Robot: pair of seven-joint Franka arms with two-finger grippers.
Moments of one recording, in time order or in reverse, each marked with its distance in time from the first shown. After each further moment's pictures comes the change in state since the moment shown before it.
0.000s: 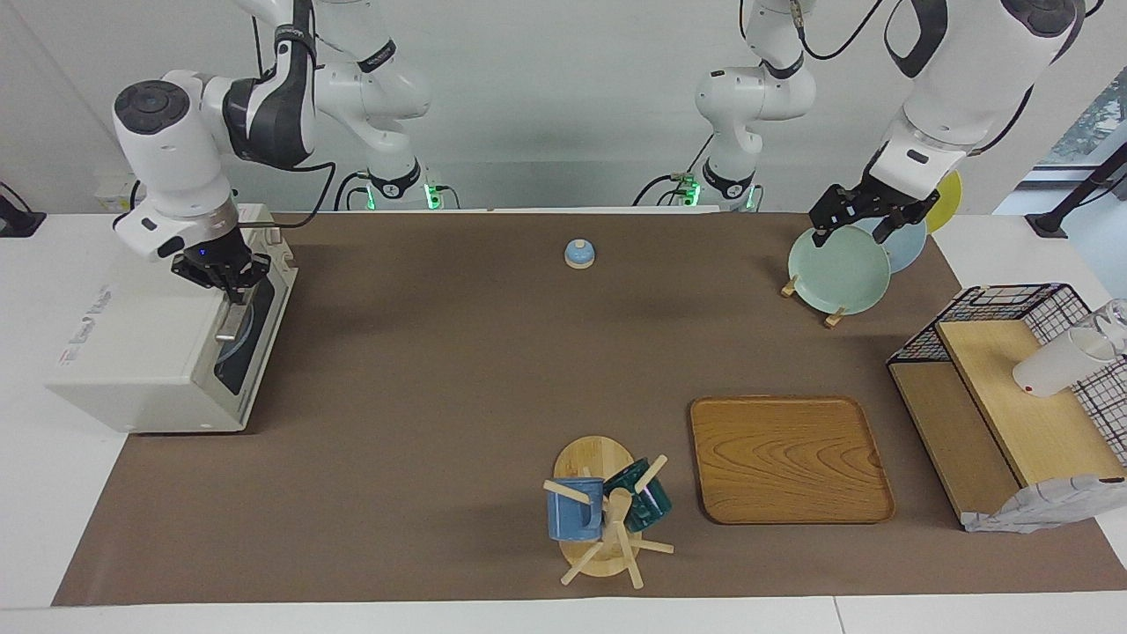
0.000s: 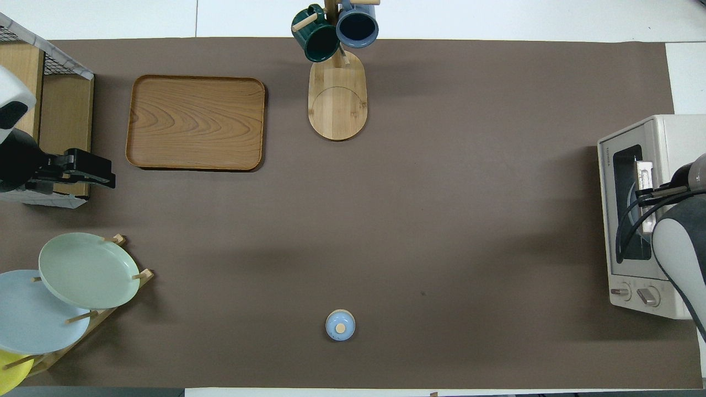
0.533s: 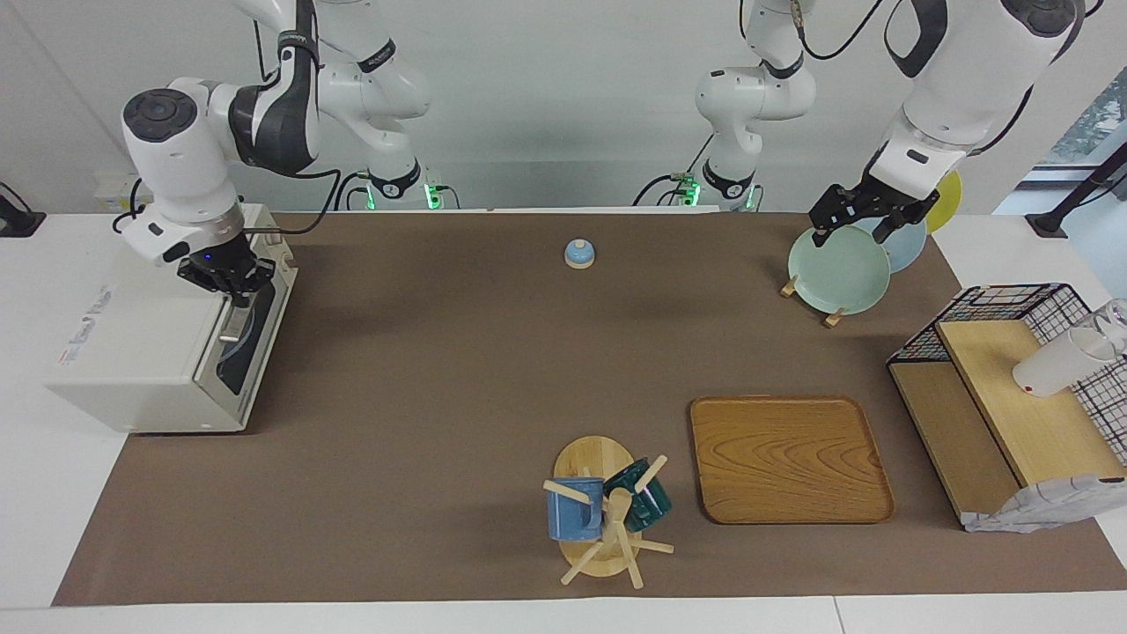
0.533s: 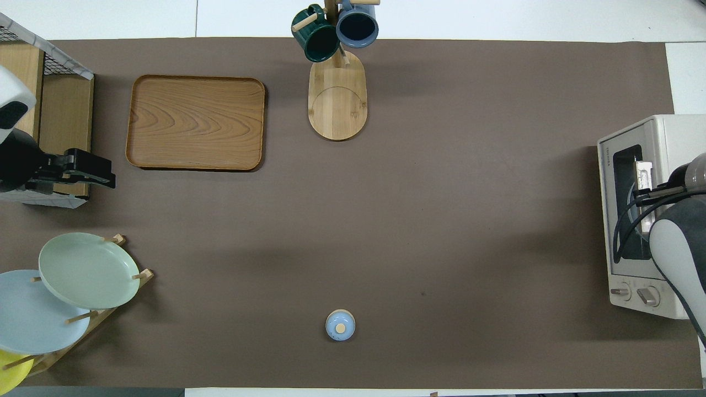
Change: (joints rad) left arm 0.000 0.000 0.000 0.000 0.000 0.000 0.000; right arm 0.016 0.001 0.007 -0.015 0.000 0.019 0.058
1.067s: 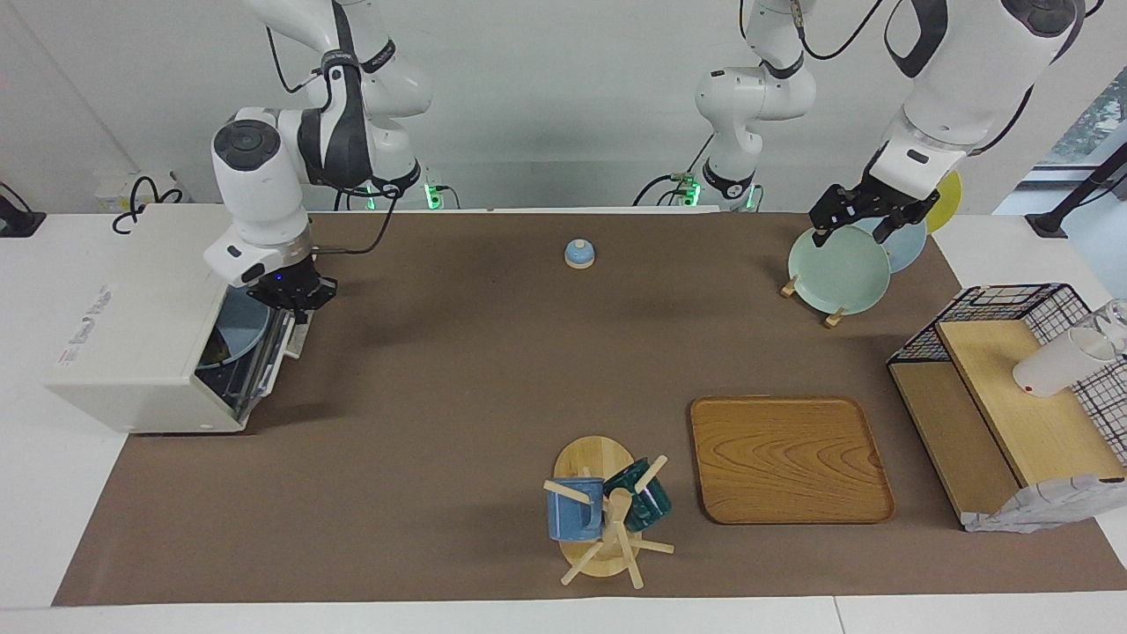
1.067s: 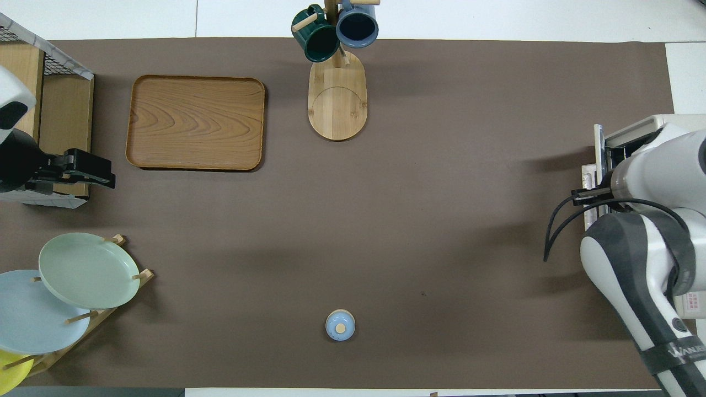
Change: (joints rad) left arm 0.000 0.000 0.000 0.000 0.000 0.000 0.000; right arm 0.118 0.056 0.029 -0.090 0.033 0.157 0.155
